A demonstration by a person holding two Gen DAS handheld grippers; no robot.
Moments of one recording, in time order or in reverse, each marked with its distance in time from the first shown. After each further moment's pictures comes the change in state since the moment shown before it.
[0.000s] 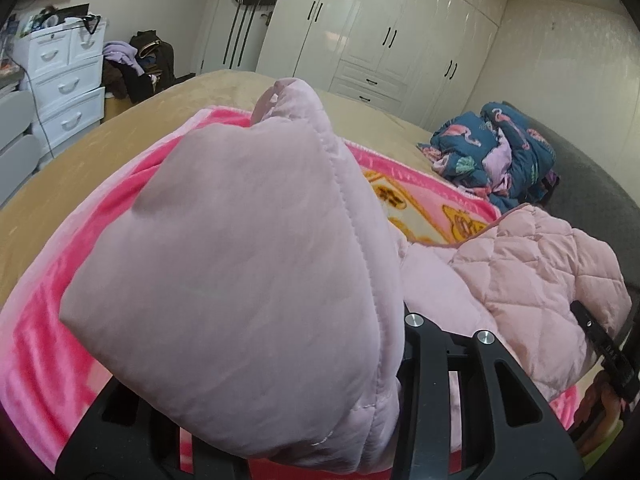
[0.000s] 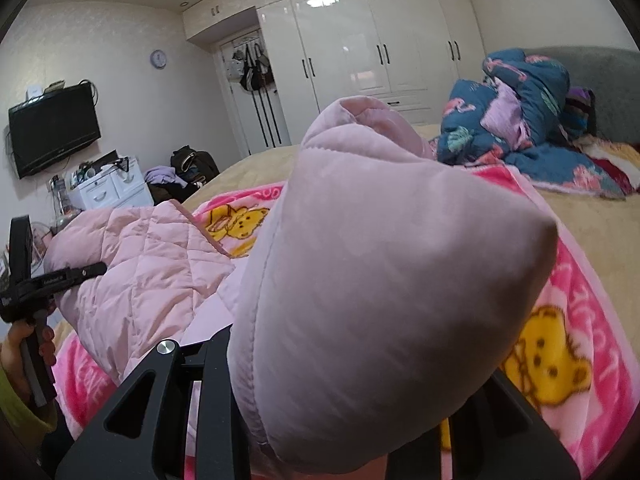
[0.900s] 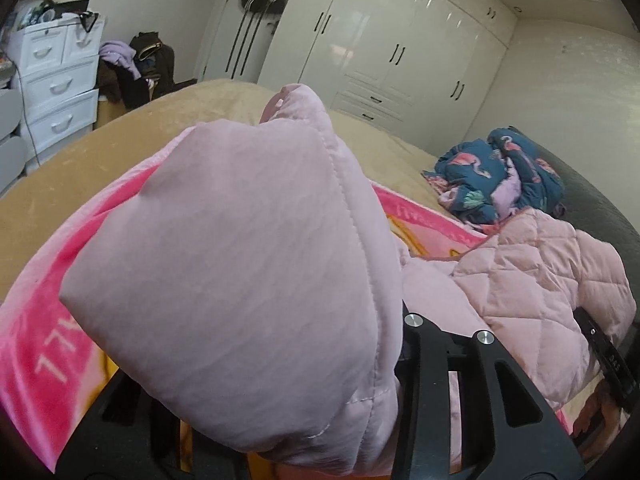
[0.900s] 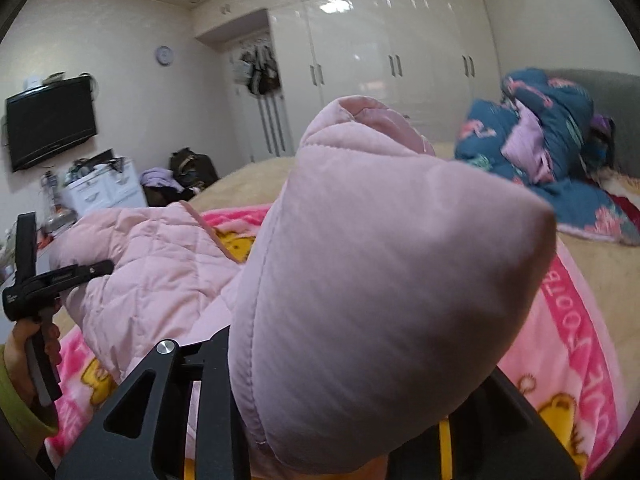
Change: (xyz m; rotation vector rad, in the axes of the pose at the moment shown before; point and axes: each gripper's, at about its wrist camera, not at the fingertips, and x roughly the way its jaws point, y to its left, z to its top) left arm 0.057 0.001 0.064 -0.057 -0.060 -0.026; right arm 0.073 0.012 0.075 -0.102 -0.039 0.014
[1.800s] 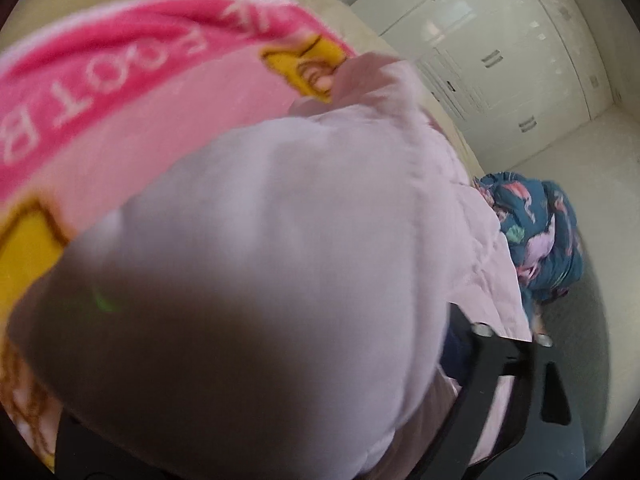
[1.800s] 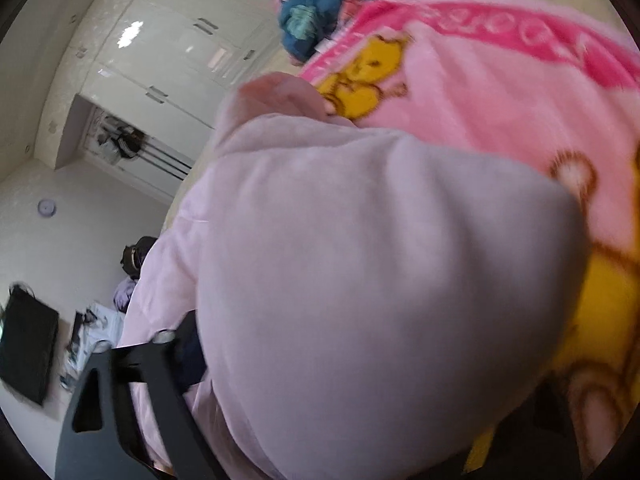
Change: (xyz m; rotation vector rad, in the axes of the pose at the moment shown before) left arm 0.128 0.080 -0.038 -0.430 0.211 0.020; right arm 0.115 -0.151 -0.103 0.782 0.164 -0.082
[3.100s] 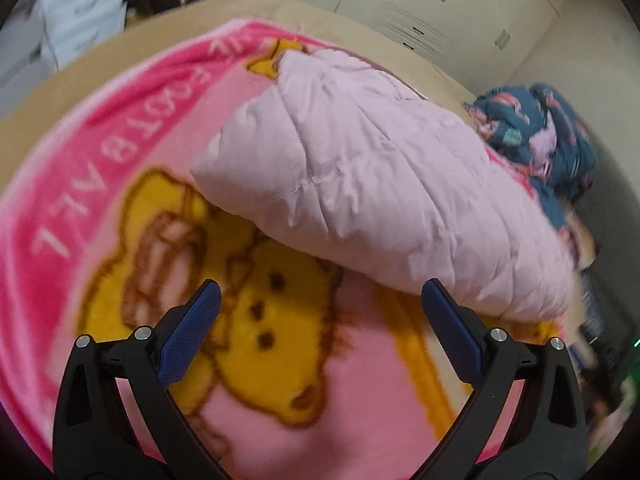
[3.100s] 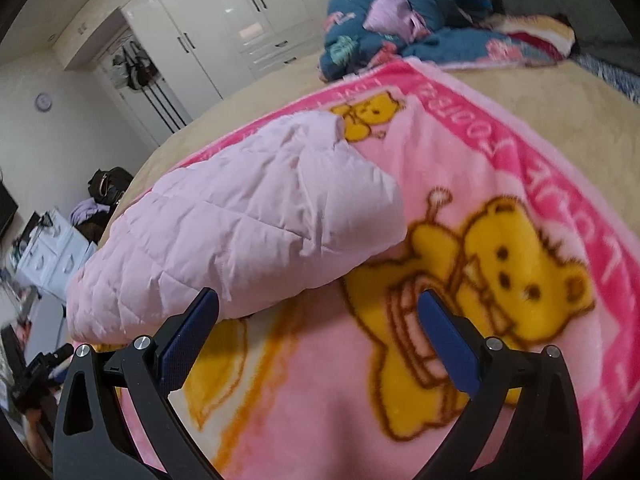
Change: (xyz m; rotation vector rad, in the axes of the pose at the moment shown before) left arm -0.092 -0.016 -0.068 0.281 0.073 0.101; right arm -0.122 0.018 -0.054 -0.276 0.014 -0.180
